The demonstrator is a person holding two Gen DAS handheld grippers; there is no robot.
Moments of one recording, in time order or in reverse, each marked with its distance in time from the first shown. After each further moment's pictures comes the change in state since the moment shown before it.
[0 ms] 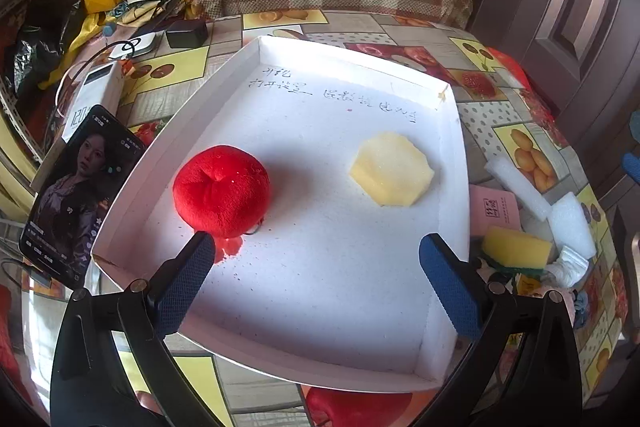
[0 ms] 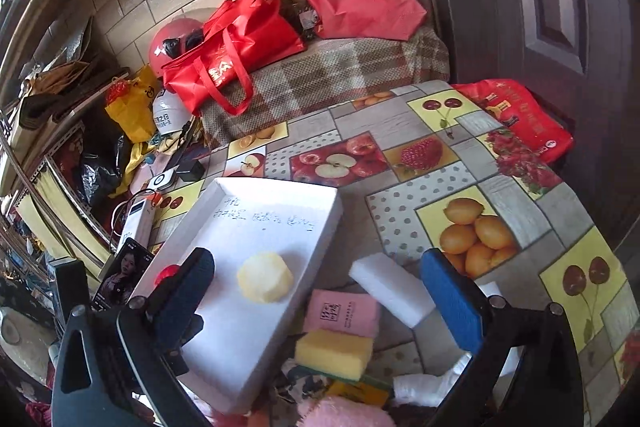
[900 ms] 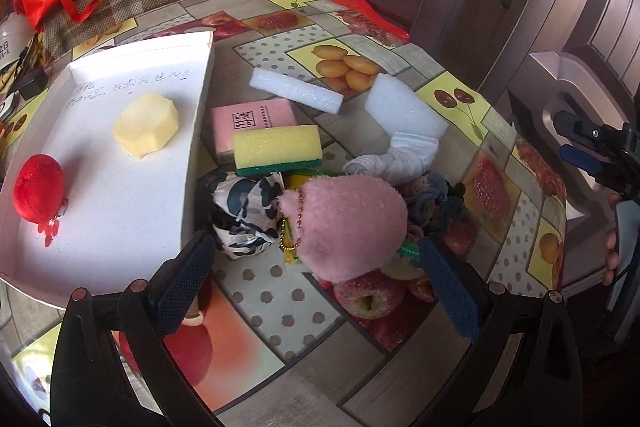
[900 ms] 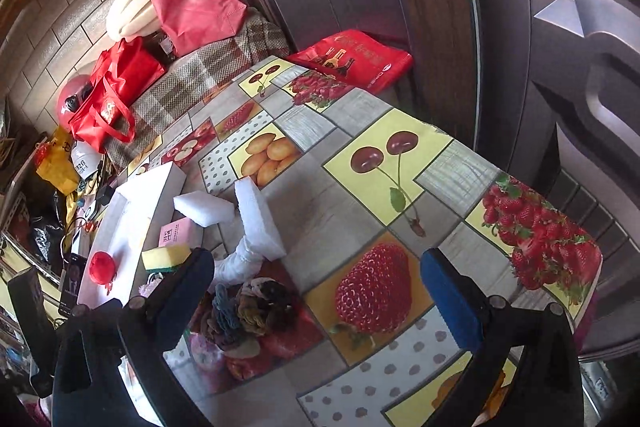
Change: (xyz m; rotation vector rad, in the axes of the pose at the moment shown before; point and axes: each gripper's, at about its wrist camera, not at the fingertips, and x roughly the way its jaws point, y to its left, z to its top) left arm -0.023 -0.140 -0.062 0.345 0.071 -0.329; right arm -0.107 -0.150 -0.088 0.281 0.011 -0.212
